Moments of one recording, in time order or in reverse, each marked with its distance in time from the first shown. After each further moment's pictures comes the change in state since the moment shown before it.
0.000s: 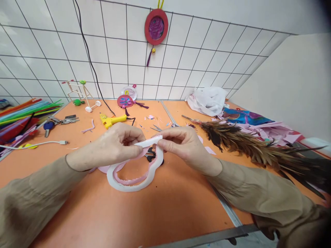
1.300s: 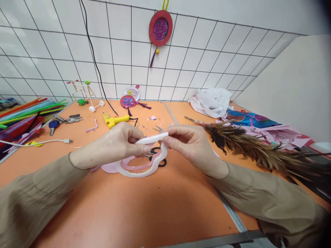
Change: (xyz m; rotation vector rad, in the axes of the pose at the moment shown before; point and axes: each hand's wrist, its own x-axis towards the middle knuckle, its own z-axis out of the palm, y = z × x) left_hand 0.004 -0.003 0.001 -0.057 -0.028 -0.106; right_hand 0.001 -0.004 -0.002 -0.151 0.126 -0.093
